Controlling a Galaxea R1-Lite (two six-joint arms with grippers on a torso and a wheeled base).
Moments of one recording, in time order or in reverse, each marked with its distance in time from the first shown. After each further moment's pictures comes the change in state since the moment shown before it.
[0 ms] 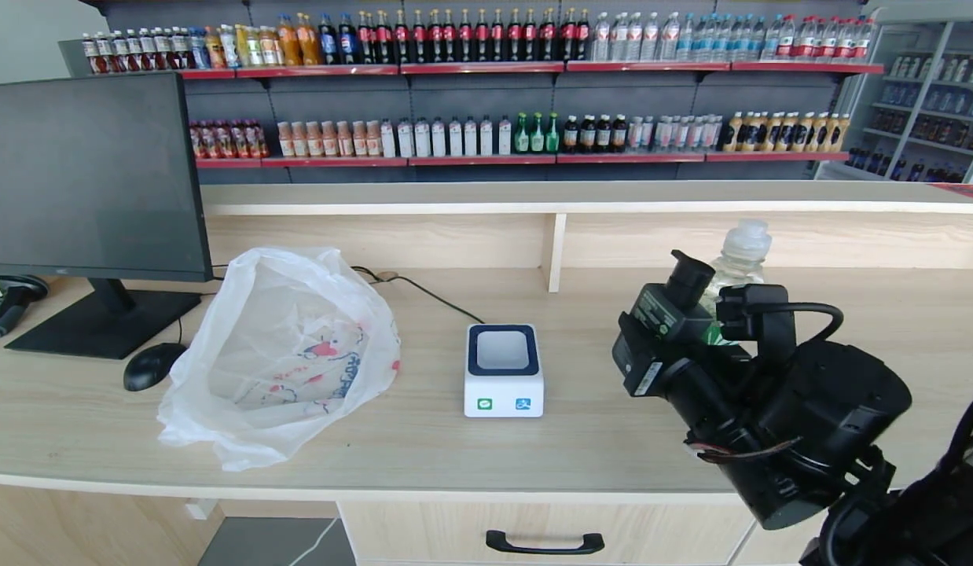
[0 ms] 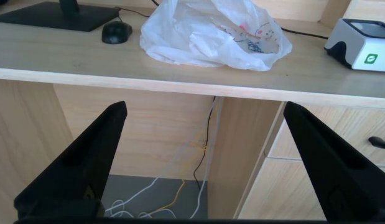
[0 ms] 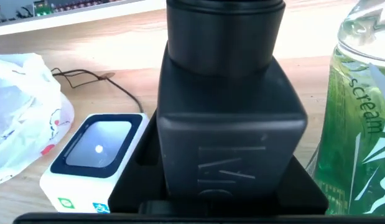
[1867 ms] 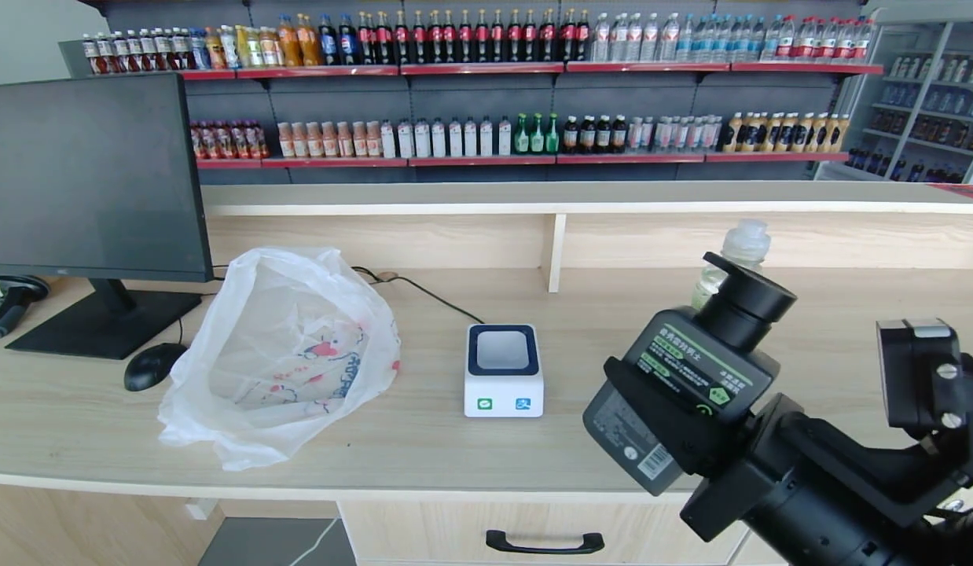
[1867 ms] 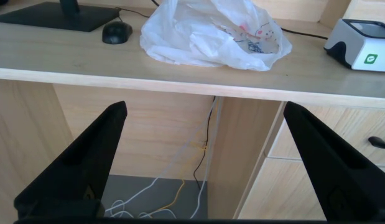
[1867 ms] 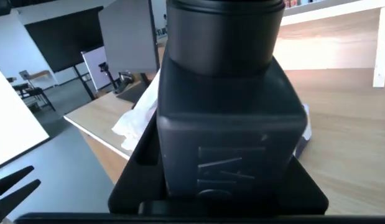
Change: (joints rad) left arm 0.000 0.000 0.000 0.000 0.000 0.000; right arm 0.316 -0.311 0.182 0.001 0.168 0.136
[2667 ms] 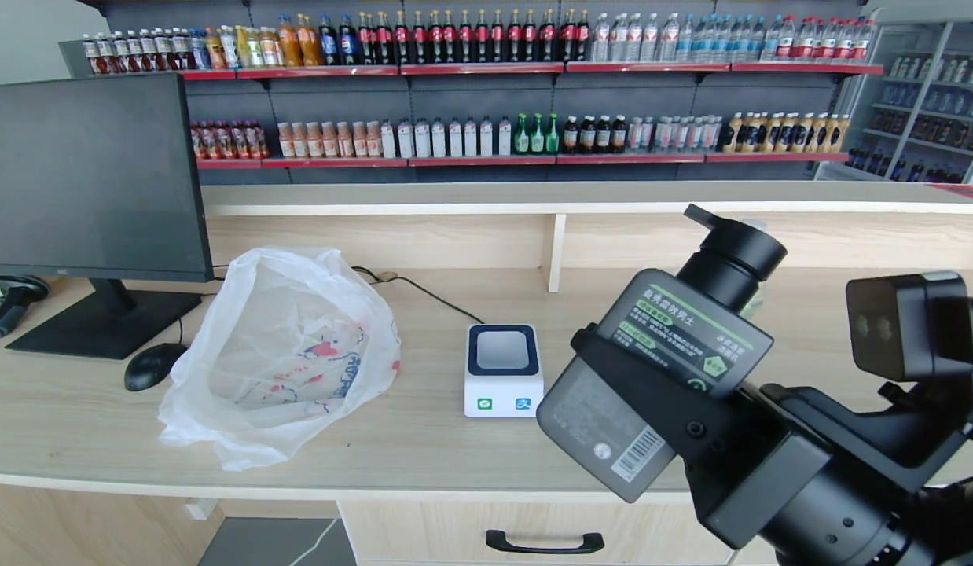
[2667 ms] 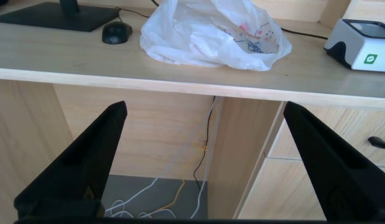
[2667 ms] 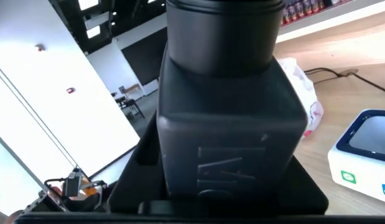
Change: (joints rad) left arm 0.000 0.000 0.000 0.000 0.000 0.000; right arm 0.016 0.005 -0.113 -0.002 0.214 0.258
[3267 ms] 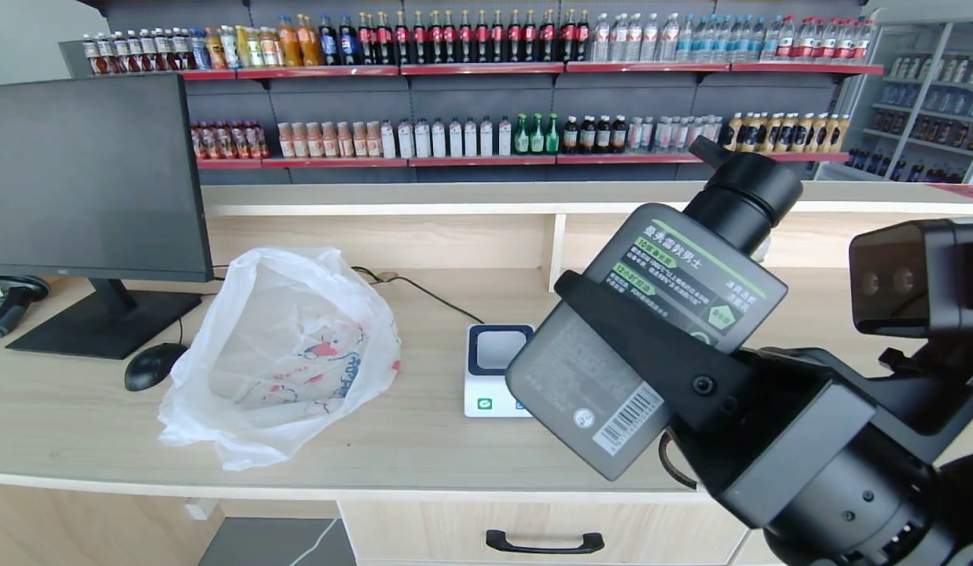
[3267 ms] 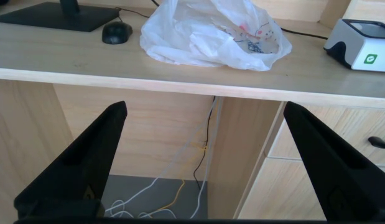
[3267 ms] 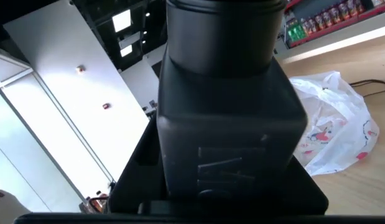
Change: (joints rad) left arm 0.000 0.000 0.000 0.000 0.000 0.000; right arm 0.049 0.009 -0.108 0.001 -0.002 0.078
